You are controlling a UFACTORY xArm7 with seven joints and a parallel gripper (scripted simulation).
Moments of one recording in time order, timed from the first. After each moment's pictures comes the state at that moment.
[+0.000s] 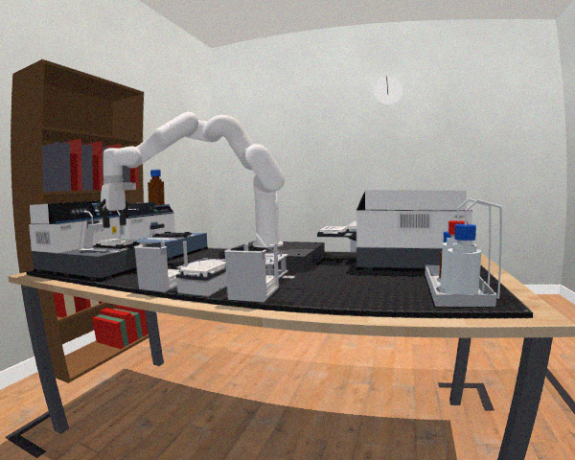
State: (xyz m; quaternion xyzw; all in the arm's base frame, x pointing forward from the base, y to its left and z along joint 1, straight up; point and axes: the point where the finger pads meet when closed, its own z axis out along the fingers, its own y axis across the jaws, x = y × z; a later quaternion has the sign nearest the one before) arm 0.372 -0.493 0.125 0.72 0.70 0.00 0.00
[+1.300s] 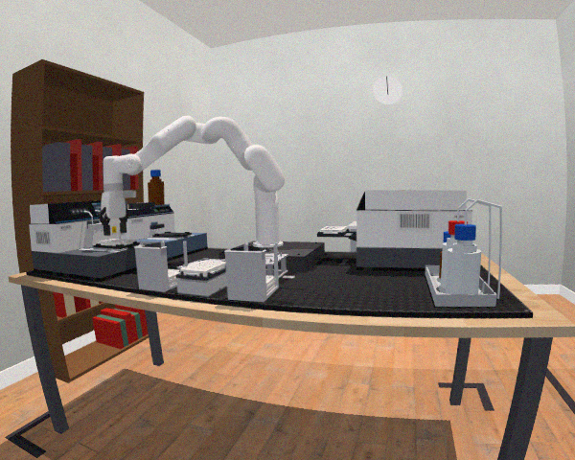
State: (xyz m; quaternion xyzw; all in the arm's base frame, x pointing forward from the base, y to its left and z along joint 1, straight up) arm 0.372 -0.493 0.096 0.72 0.70 0.00 0.00
